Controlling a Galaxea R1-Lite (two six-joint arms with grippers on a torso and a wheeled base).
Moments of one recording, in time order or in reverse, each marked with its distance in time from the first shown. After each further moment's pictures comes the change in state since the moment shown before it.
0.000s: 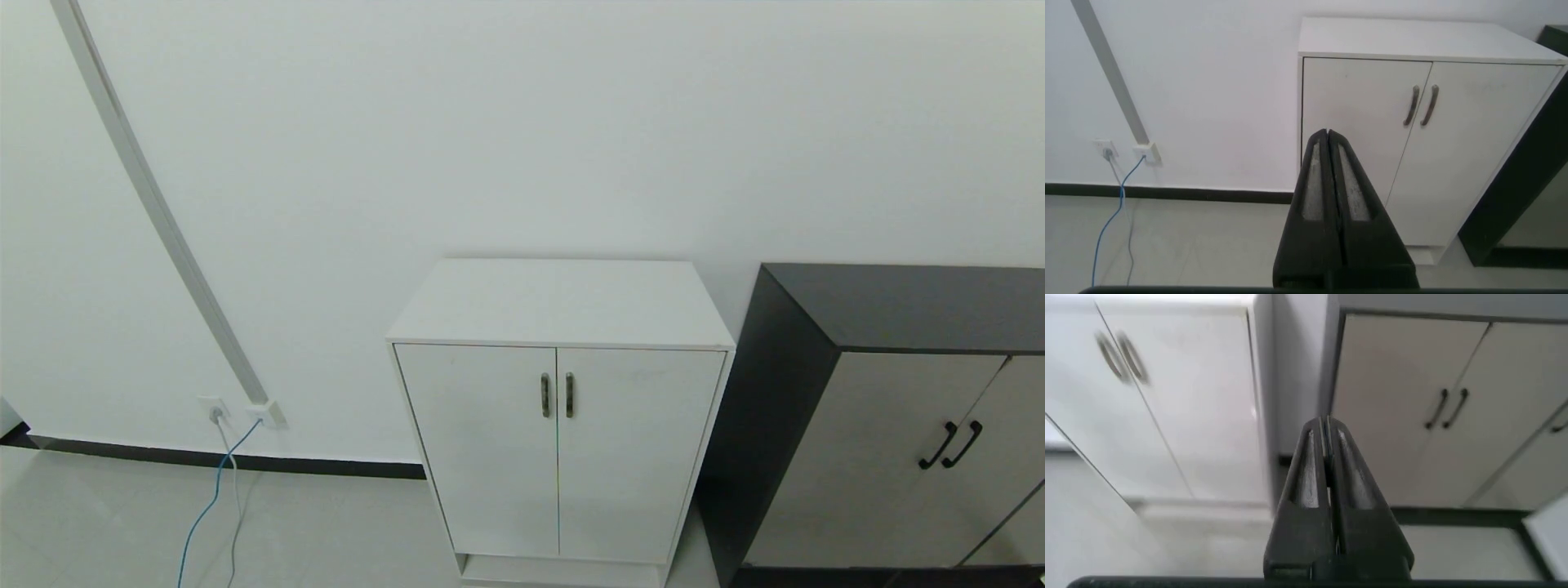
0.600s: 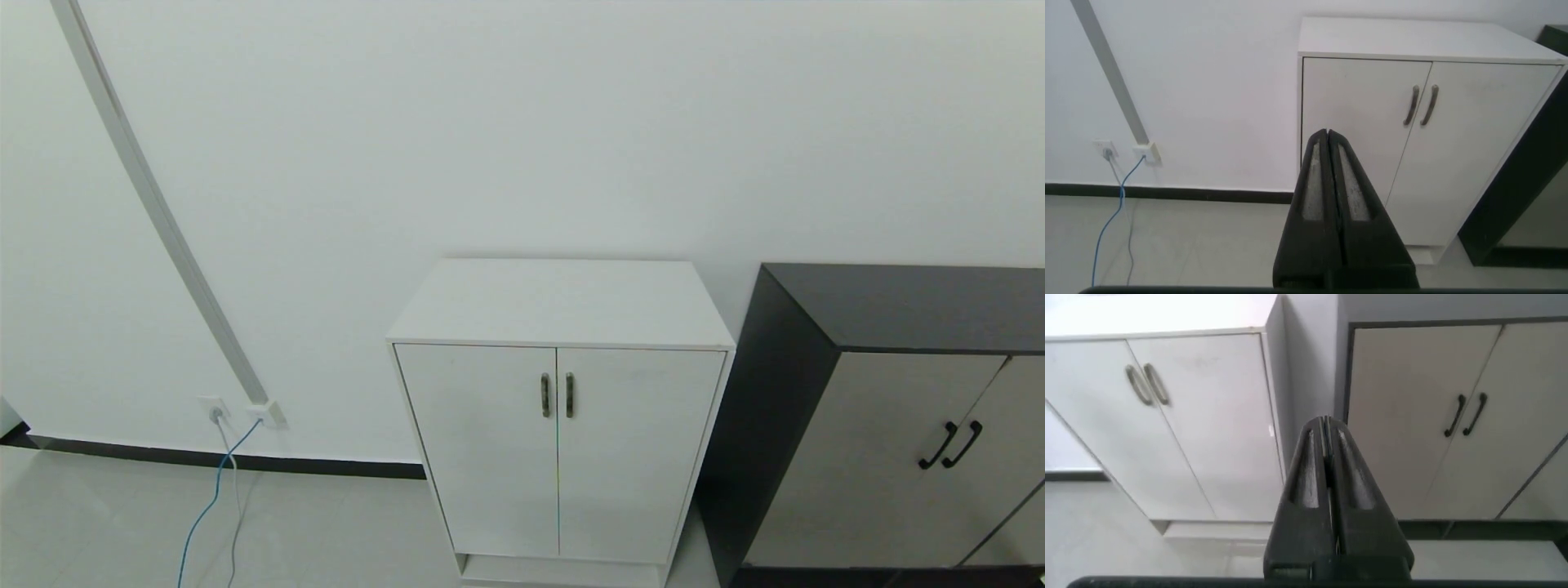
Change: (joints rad) left arm 0.000 0.000 0.000 0.000 -0.001 0.000; right arm 0.059 -0.081 0.023 -0.002 -0.023 0.042
